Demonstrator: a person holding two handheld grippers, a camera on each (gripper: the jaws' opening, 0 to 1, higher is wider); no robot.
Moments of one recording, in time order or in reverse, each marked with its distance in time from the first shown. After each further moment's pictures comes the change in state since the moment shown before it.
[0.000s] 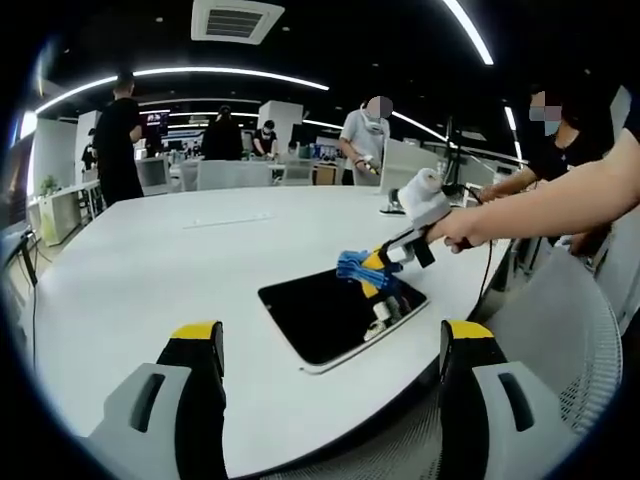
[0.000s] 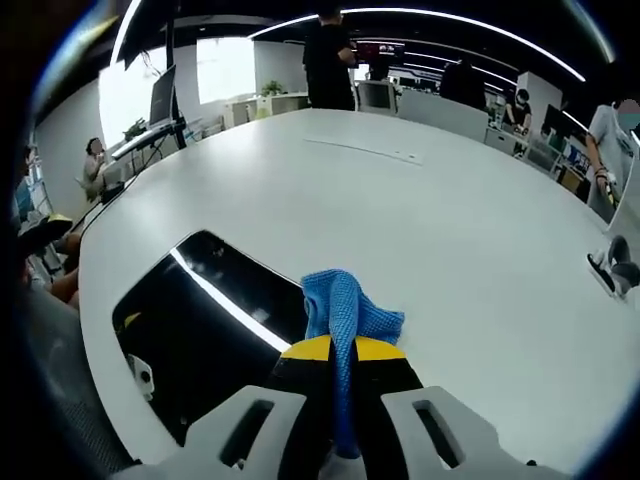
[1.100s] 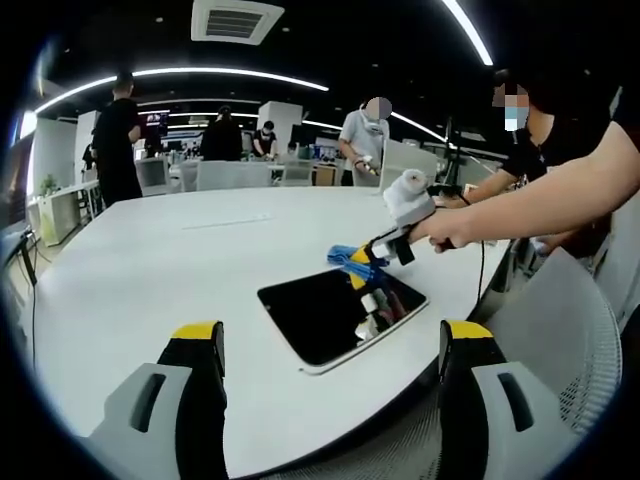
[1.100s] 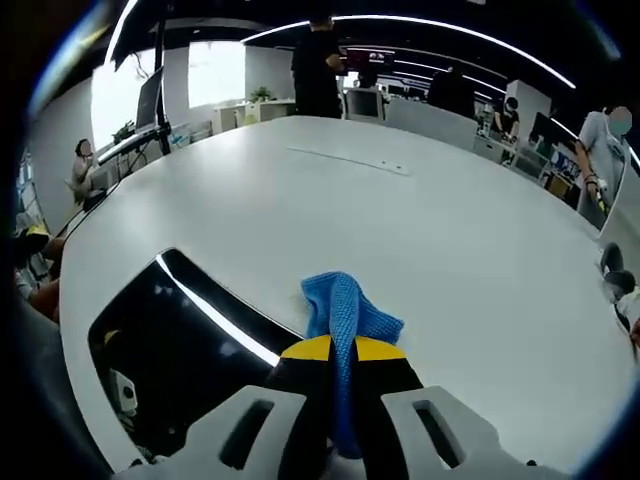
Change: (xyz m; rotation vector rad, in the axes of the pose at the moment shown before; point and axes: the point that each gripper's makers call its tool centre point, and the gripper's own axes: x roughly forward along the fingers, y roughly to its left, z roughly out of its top) left arm 0.000 -0.001 0.001 -0.001 -0.003 -0.004; right arm 0.019 -0.016 0.017 0.002 -0.034 -0.064
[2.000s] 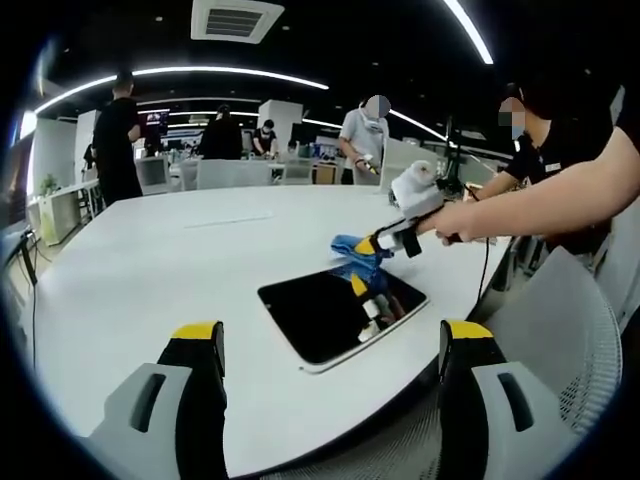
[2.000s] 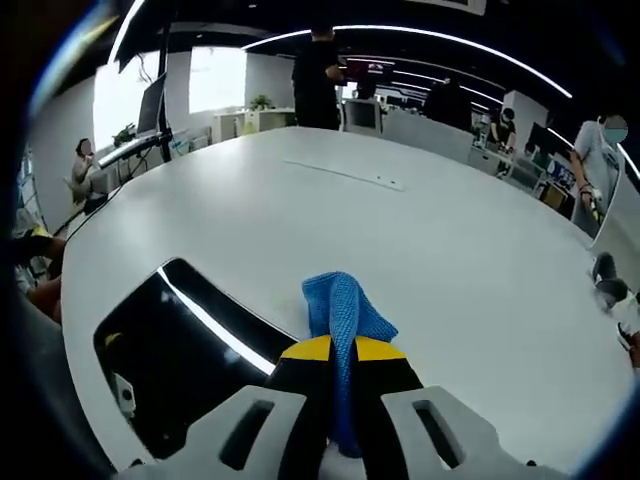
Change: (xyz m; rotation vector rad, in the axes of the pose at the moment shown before) left arm 0.000 0.000 -0.001 0.000 0.006 0.001; right arm -0.037 0.014 0.014 0.000 -0.057 -0.022
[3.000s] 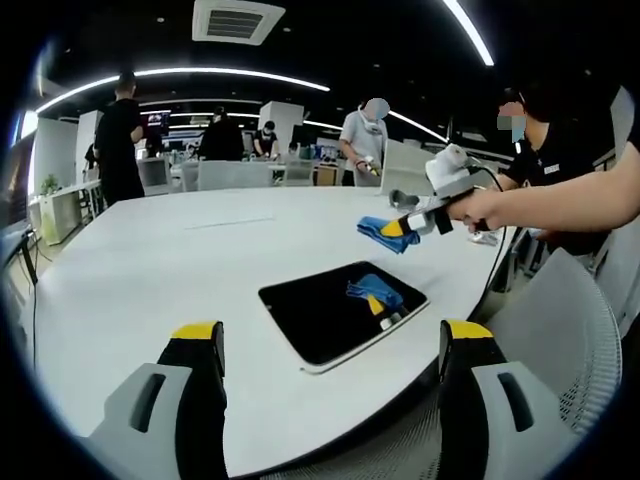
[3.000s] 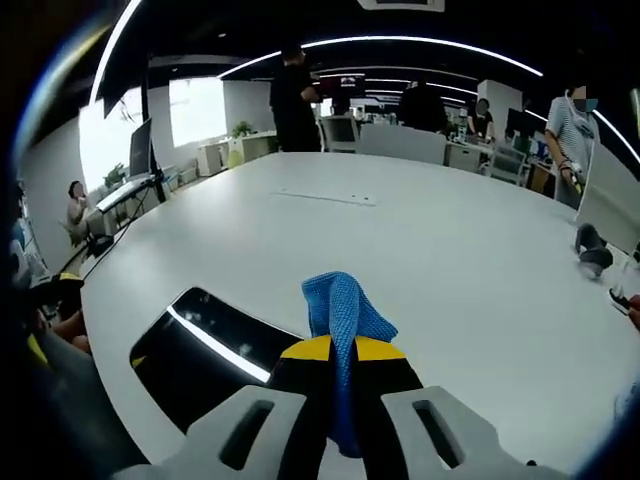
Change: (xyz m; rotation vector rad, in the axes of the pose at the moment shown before) left arm -0.001 0.000 0.001 -0.002 -0.004 0.005; right arm -0.037 -0.042 -0.001 0.124 -0.045 -0.018
